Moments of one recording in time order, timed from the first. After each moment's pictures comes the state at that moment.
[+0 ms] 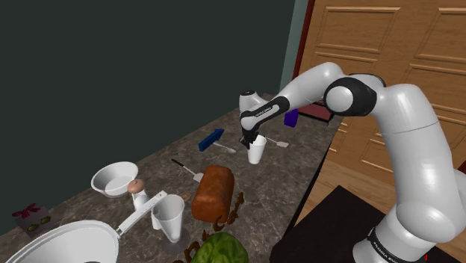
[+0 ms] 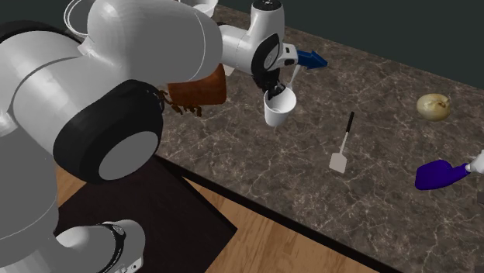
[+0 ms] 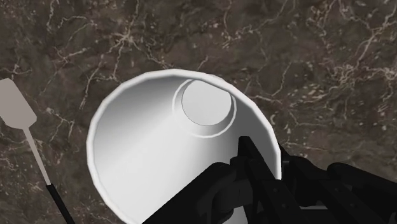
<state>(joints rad) -0.06 0.70 0.06 -1.61 -0.25 2.30 0.16</state>
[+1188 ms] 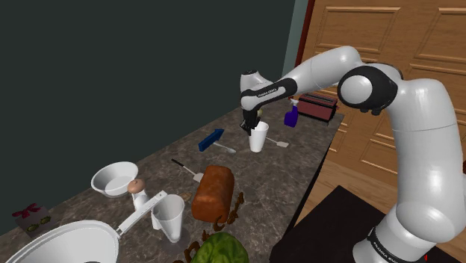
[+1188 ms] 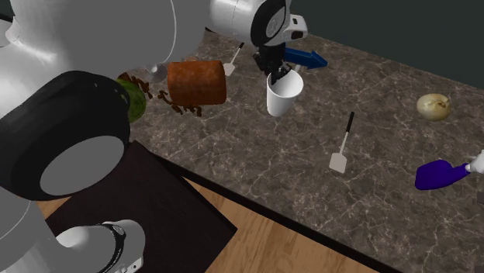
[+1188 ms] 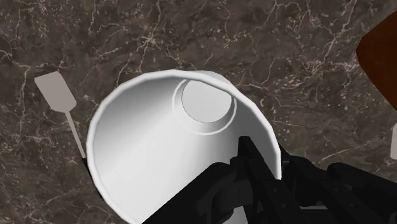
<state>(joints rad) -0.06 0.56 0.08 -1.57 -0.22 2.13 0.12</state>
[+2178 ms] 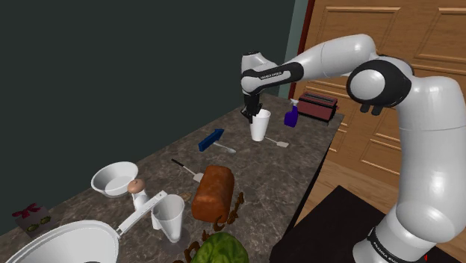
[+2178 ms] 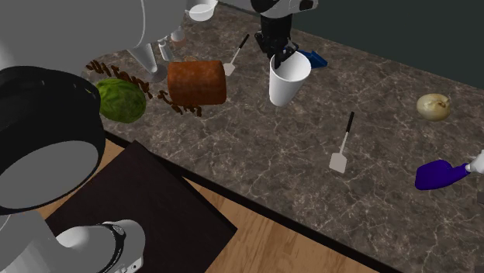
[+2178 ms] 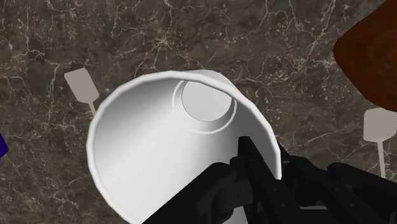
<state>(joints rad) -0.06 0.49 0.08 -1.49 -0.21 1.97 0.09</state>
